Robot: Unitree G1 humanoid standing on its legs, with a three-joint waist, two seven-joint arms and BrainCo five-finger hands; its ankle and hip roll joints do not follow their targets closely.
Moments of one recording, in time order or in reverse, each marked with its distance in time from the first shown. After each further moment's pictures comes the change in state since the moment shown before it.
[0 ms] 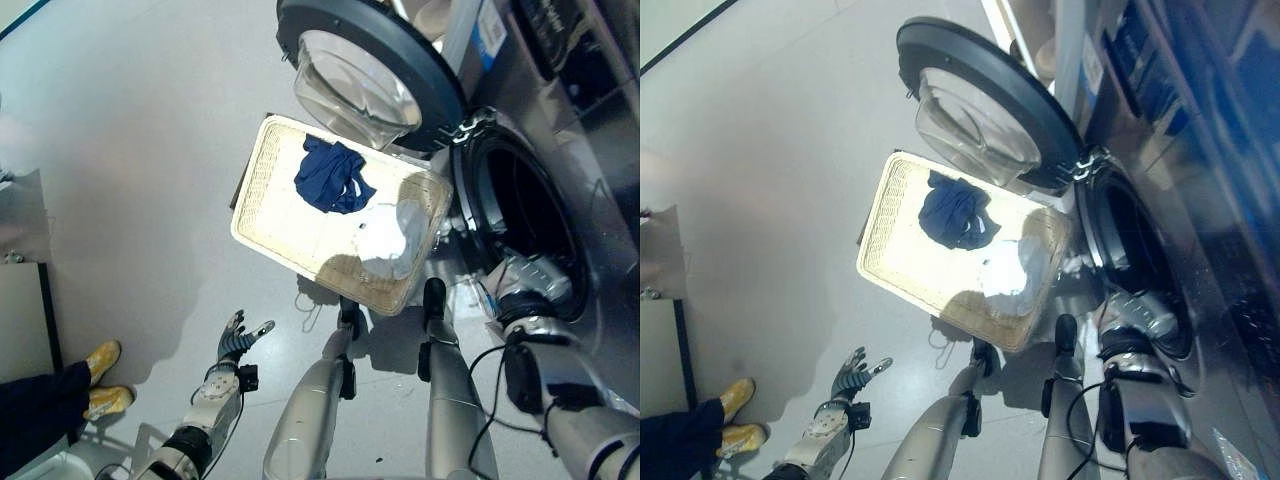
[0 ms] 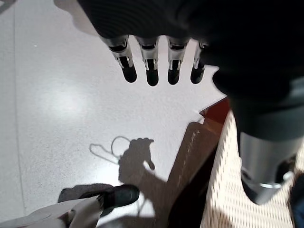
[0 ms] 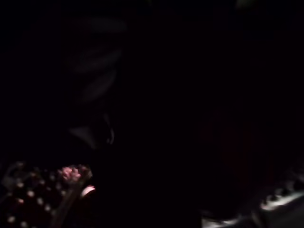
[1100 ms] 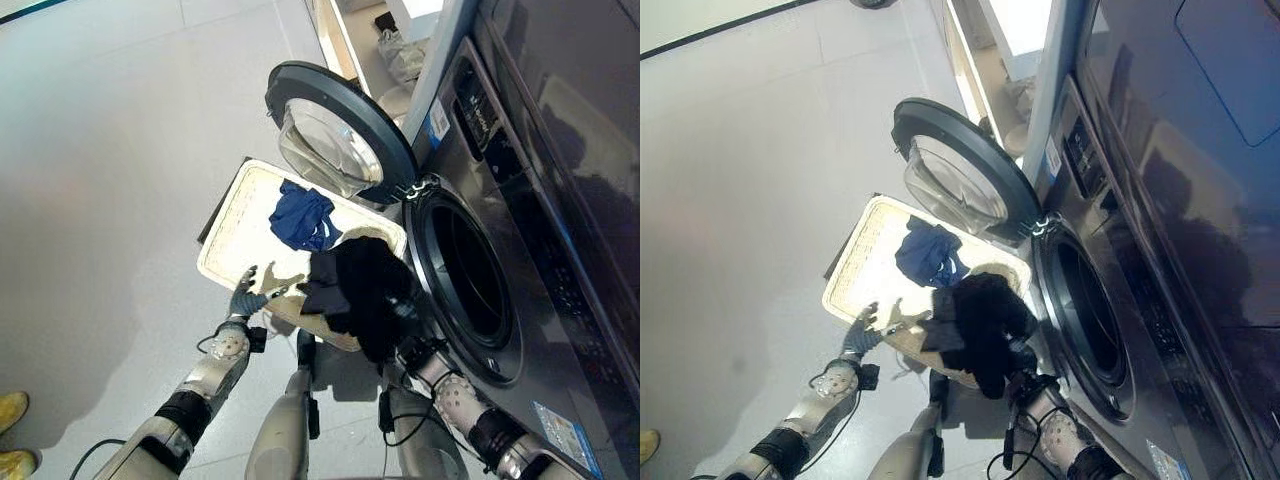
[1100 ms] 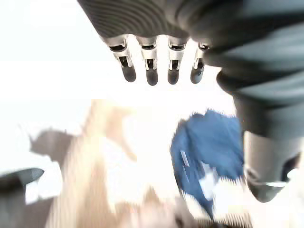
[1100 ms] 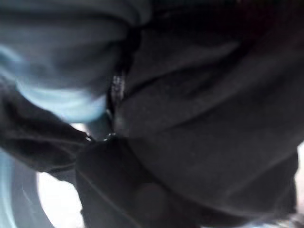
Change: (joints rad) left arm -0.085 0.008 0.032 -0.039 0.152 0.086 0.141; right arm 0.601 0.129 0.725 -0.235 -0.571 0.942 0.487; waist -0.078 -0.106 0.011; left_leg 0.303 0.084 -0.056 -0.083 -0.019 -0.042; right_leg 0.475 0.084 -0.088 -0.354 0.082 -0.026
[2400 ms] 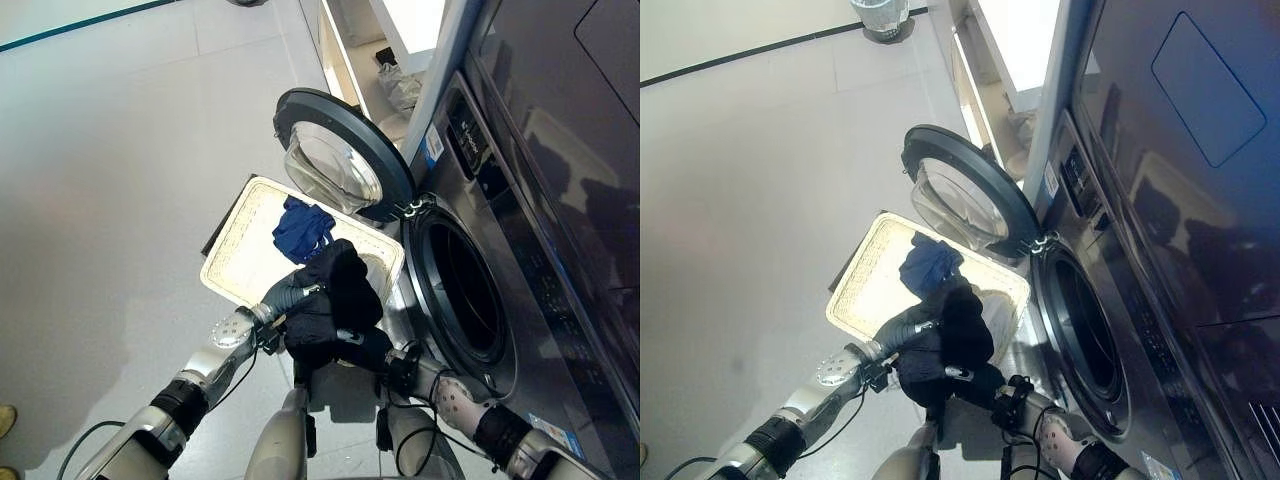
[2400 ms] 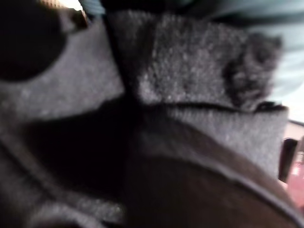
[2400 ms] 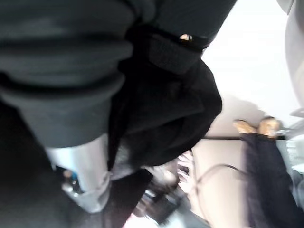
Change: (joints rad) left arm -0.044 0.091 -0.147 -0.242 -0.160 -0.090 -0.728; right arm 0.043 -0.042 0.187 -0.223 -0.188 0.214 0.190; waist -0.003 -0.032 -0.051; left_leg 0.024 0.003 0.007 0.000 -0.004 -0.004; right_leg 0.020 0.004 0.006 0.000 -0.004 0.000
